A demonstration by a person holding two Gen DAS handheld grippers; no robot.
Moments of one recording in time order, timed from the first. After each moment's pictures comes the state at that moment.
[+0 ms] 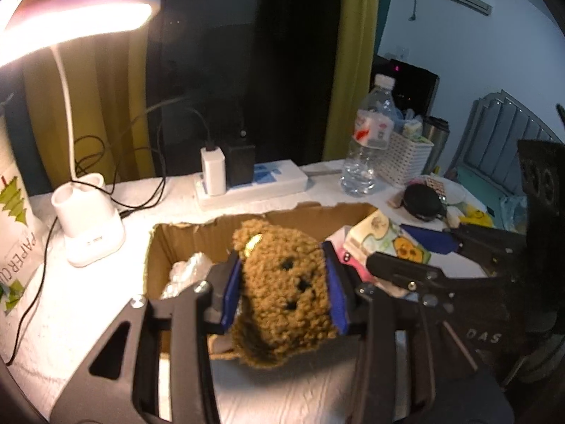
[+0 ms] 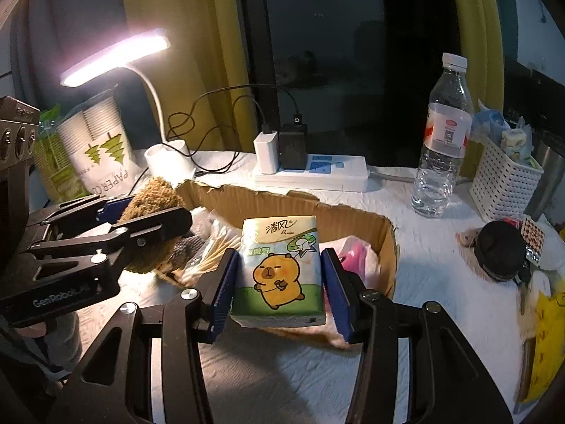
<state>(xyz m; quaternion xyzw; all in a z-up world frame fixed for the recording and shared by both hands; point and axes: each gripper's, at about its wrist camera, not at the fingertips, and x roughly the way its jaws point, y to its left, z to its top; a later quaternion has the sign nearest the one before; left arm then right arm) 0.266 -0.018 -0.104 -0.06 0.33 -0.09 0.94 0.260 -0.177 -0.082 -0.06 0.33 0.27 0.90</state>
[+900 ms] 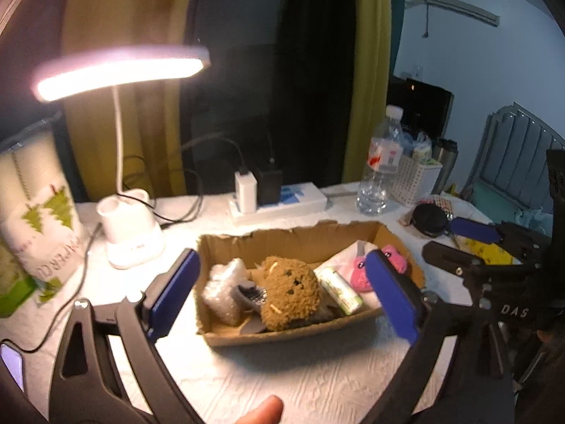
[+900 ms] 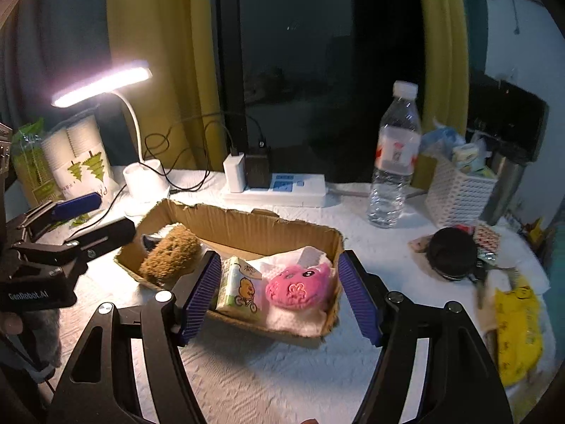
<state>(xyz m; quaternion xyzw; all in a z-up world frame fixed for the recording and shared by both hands) 0.211 -0.002 -0.064 -0.05 0.27 -0.03 0.96 0.217 -0.206 -0.043 -0.07 0.29 0.20 0.93</state>
